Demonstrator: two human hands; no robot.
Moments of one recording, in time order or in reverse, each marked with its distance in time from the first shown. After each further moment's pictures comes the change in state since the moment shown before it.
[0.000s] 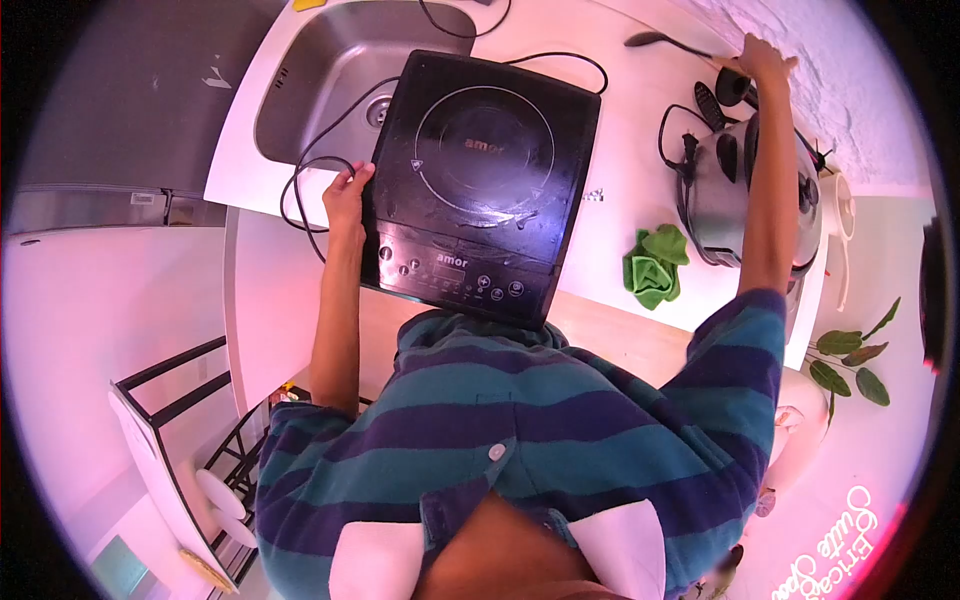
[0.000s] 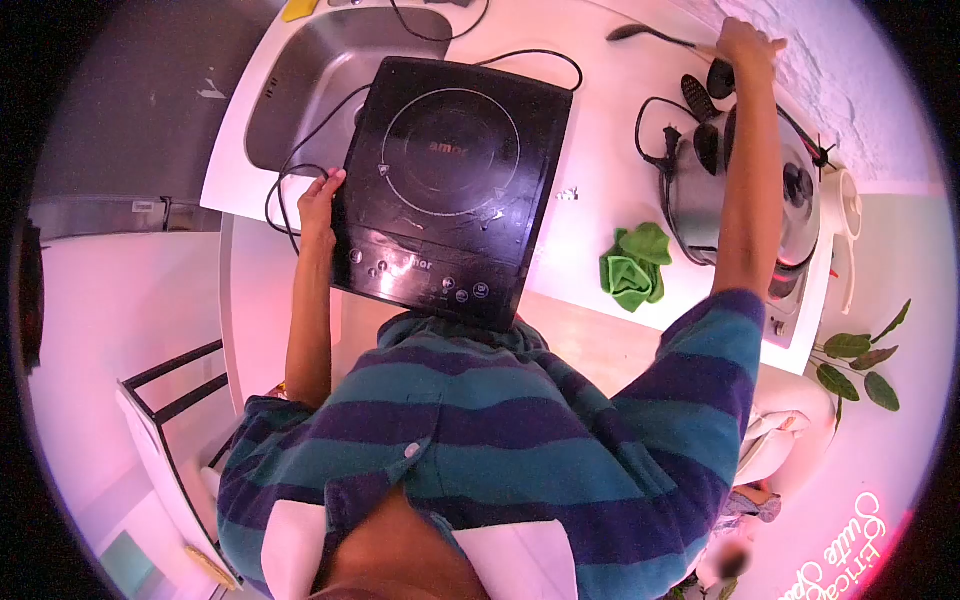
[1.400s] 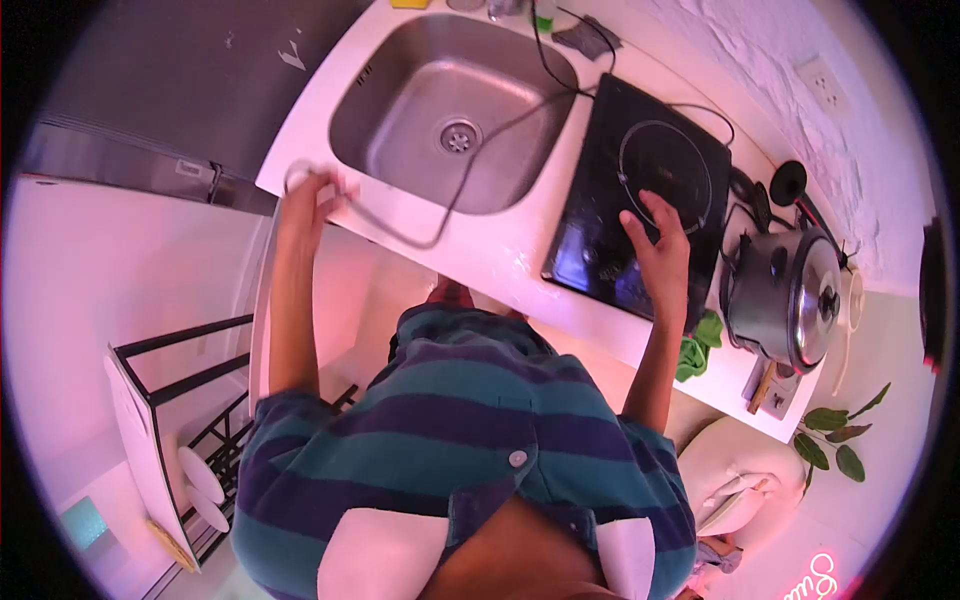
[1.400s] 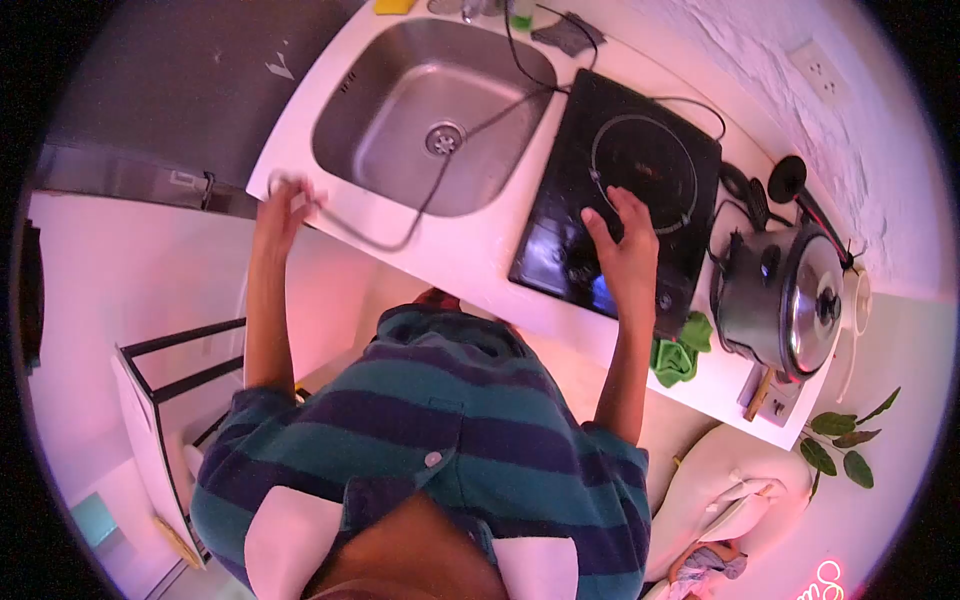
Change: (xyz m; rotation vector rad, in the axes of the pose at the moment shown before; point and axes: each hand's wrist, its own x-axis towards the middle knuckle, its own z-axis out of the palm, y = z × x) left_hand 0.057 0.100 -0.130 -0.104 -0.208 0.045; right_hand -0.189 -0.216 -0.102 1.401 -0.099 0.009
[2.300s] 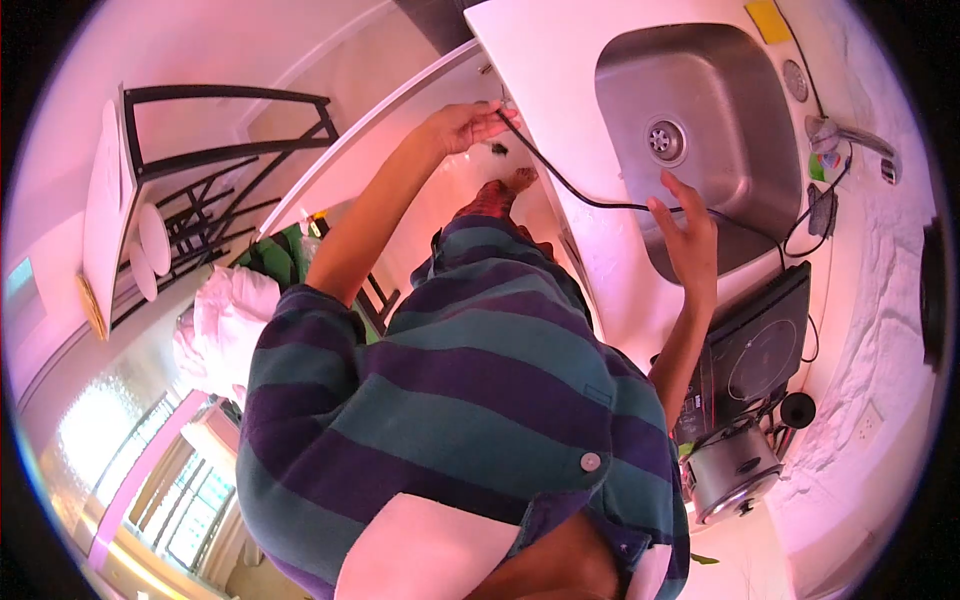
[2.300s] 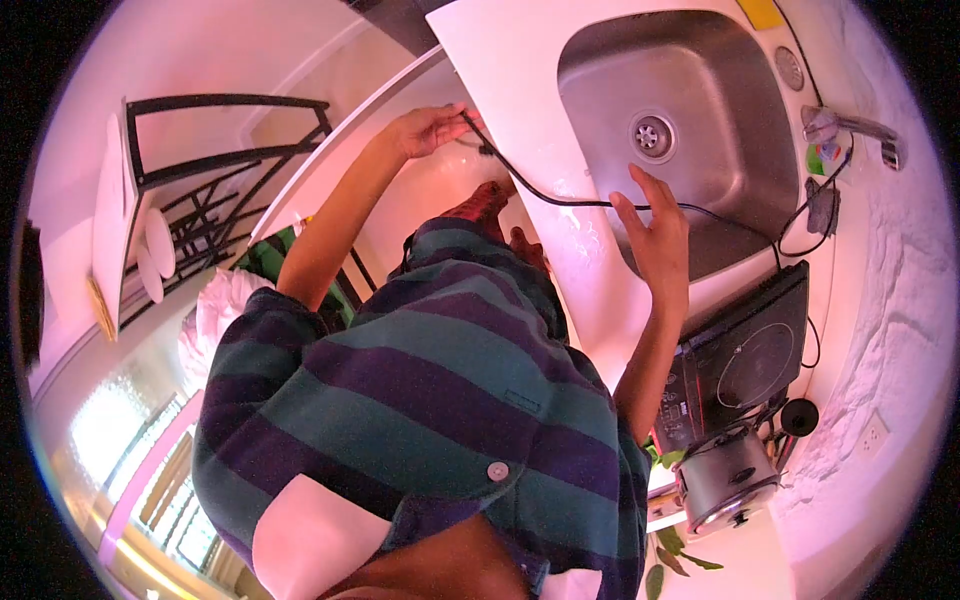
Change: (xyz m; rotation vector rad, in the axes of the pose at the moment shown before) left_hand 0.033 -0.117 -0.151 -0.685 0.255 -0.526; right_hand 0.067 -0.125 0.230 -0.030 -0.825 -0.349
